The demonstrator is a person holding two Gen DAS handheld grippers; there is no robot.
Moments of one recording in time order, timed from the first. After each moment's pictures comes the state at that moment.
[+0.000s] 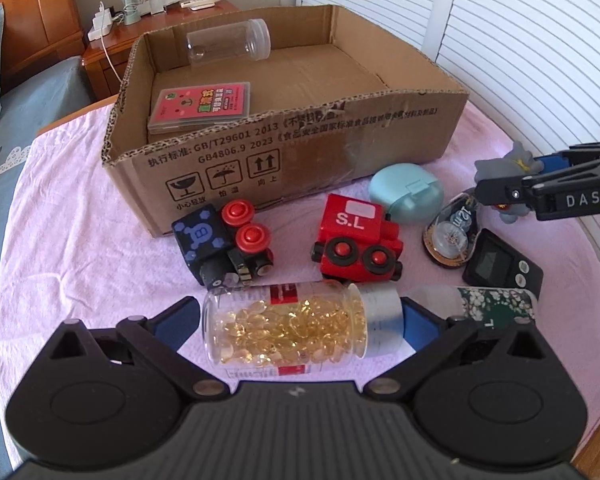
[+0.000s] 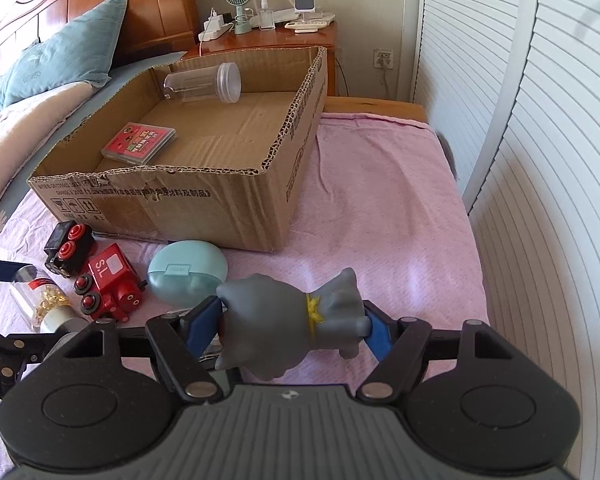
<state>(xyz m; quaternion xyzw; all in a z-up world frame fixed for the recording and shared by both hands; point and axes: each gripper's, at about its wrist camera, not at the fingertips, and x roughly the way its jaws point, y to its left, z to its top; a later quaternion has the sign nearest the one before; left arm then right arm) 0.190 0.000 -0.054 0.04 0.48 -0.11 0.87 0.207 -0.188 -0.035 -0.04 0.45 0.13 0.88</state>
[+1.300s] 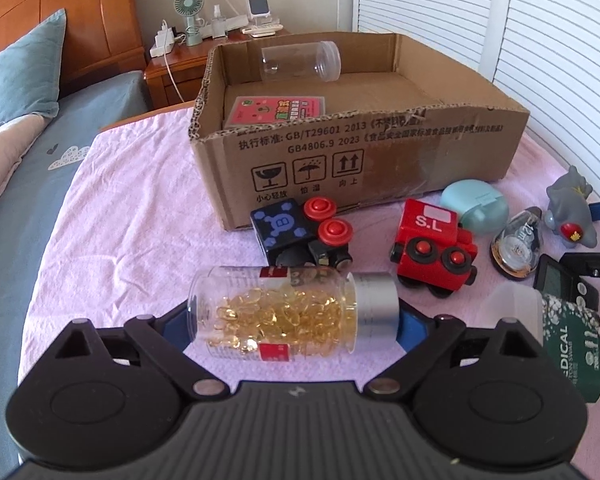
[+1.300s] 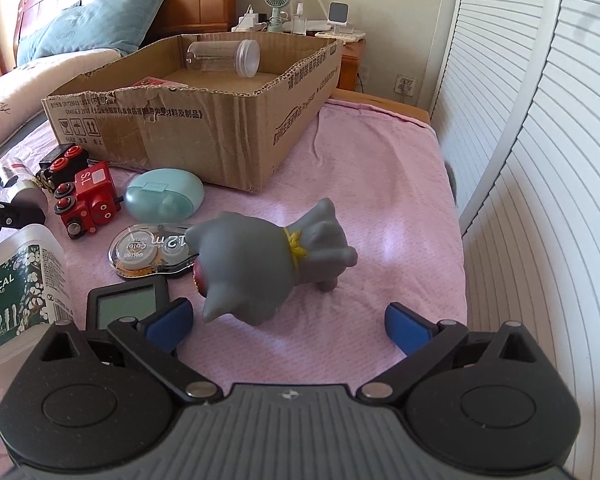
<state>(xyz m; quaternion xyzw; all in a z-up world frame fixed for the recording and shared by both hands) 0.168 0.022 -0.066 0.03 0.42 -0.03 0.90 0.176 -0.217 -0.068 -0.12 0.42 0.17 0.88</state>
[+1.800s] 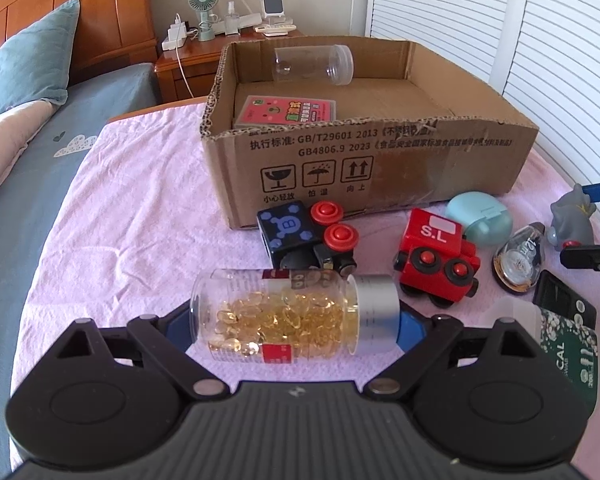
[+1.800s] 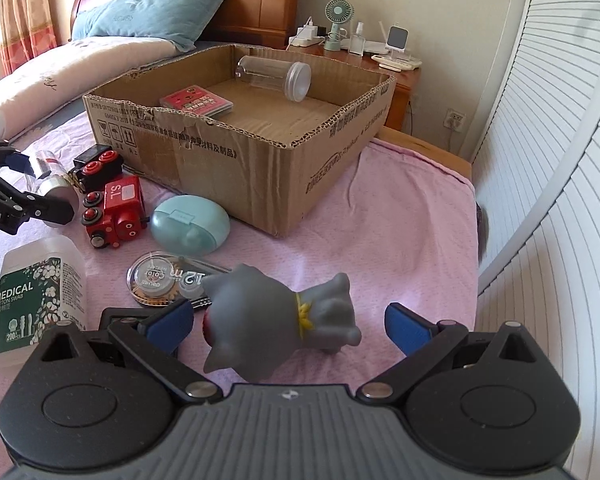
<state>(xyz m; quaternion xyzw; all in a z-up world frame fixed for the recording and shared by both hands) 0.171 0.027 -0.066 0.01 0.42 -0.02 0.91 0.198 -0.208 -0.051 -0.17 0.39 0.26 0.87</state>
